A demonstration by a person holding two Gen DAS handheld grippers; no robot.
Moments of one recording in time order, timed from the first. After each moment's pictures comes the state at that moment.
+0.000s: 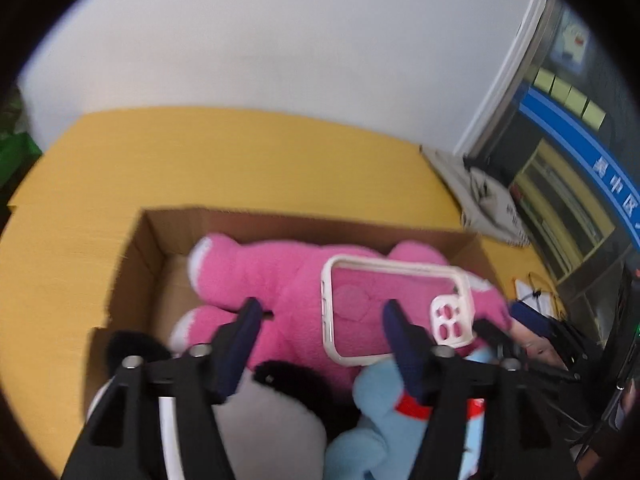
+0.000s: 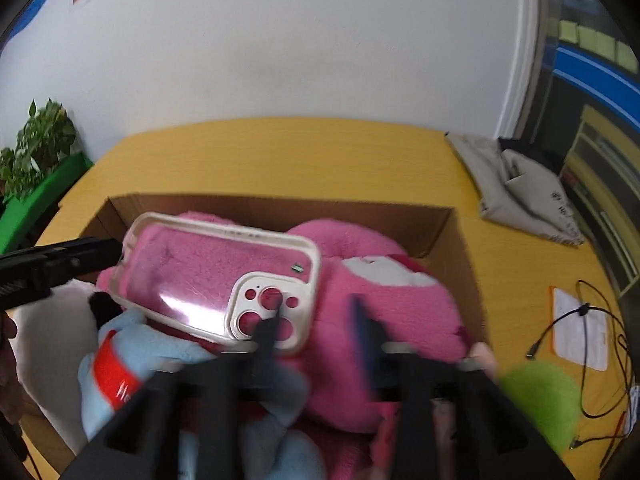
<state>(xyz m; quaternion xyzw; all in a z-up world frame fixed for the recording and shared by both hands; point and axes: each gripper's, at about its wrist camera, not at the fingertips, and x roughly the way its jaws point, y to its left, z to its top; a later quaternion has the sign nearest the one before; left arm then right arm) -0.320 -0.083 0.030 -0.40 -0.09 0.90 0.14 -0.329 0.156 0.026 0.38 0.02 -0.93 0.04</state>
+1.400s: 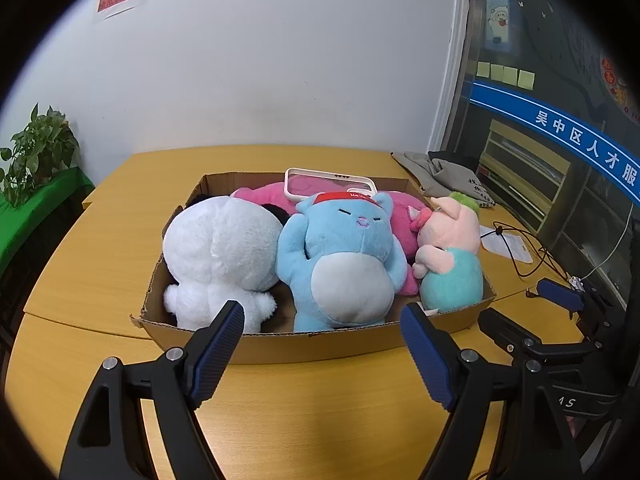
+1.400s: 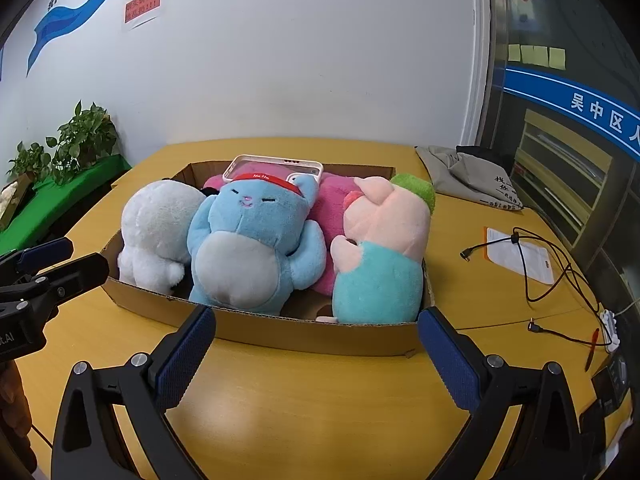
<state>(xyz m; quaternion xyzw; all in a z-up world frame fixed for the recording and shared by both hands) -0.058 -0.047 0.041 -0.33 -0.03 0.94 0.11 -0.084 0.175 0.044 0.33 0.03 -0.94 0.05</state>
